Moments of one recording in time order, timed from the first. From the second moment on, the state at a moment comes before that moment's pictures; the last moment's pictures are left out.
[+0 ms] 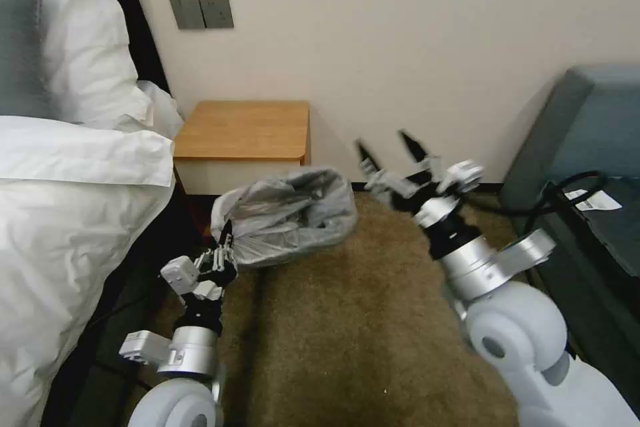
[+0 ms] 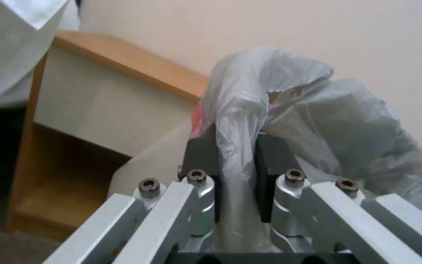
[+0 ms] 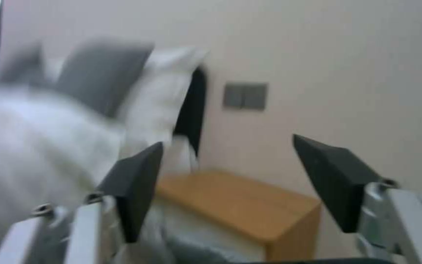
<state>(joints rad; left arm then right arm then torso) 1.67 -1.39 -0.47 -2.25 -0.50 -0.06 -0.08 -1.13 0.98 0.16 2.27 0.32 -0.07 -0.07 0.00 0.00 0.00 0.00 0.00</state>
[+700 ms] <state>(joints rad) 1.67 -1.39 -0.45 -2.18 -0.23 -0.11 -0.06 -0.73 0.89 -0.31 2.05 0.19 -0.44 -0.13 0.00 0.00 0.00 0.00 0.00</state>
